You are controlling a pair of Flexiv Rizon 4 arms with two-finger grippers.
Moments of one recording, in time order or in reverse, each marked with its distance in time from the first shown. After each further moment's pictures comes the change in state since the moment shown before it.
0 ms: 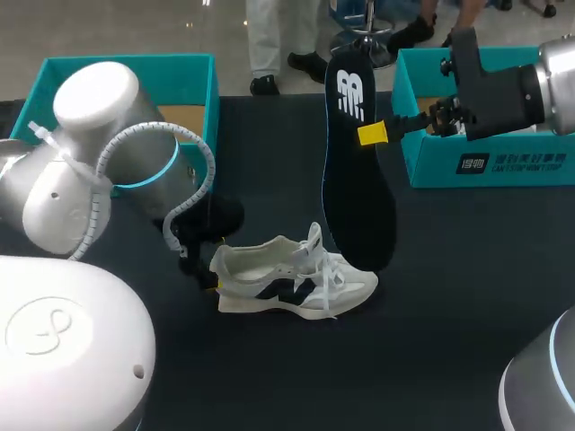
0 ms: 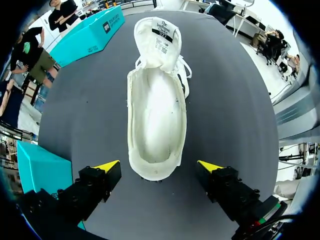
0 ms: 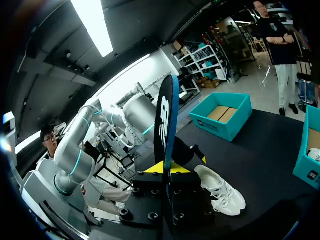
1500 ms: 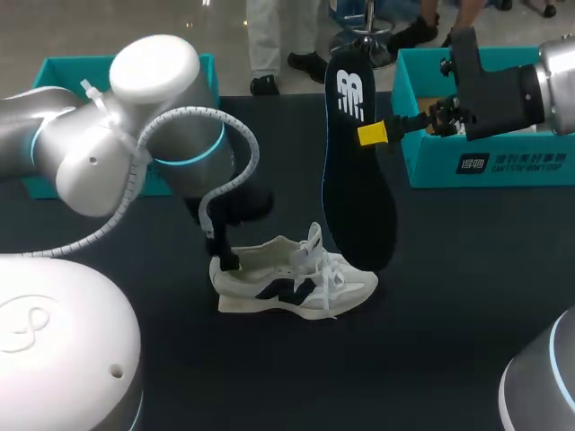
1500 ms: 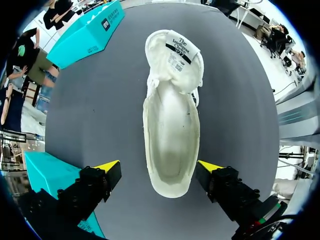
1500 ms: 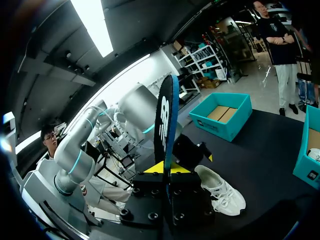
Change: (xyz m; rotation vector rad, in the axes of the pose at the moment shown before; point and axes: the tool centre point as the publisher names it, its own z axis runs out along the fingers) left arm -0.023 -0.037 -0.011 -0.082 -0.028 0.023; right arm 0.000 0.000 0.000 0.000 0.000 0.000
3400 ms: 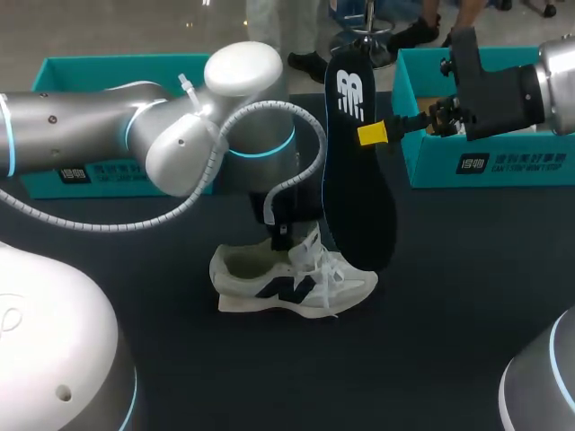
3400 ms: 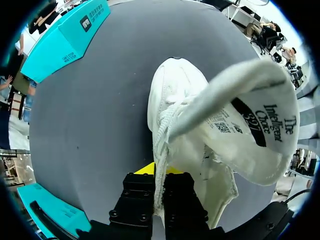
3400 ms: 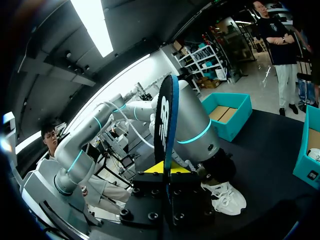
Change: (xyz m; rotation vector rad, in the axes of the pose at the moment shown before) left arm -0.018 -0.074 0.066 -0.012 0.111 0.061; right arm 0.000 0.000 0.000 0.000 0.000 0.000
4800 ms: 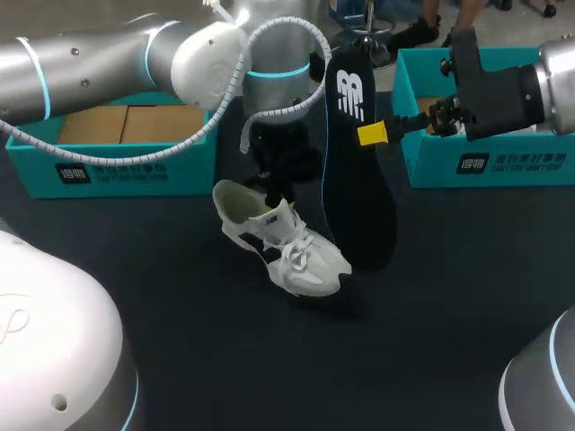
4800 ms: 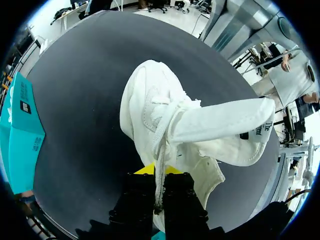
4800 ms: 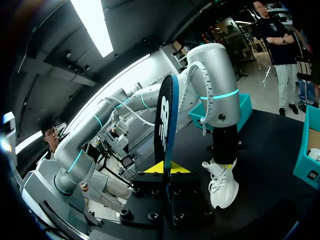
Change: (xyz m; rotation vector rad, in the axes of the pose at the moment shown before) left arm -0.045 -0.002 -0.049 -0.006 0.284 0.861; right arm 0.000 0.000 0.000 0.000 0.000 0.000
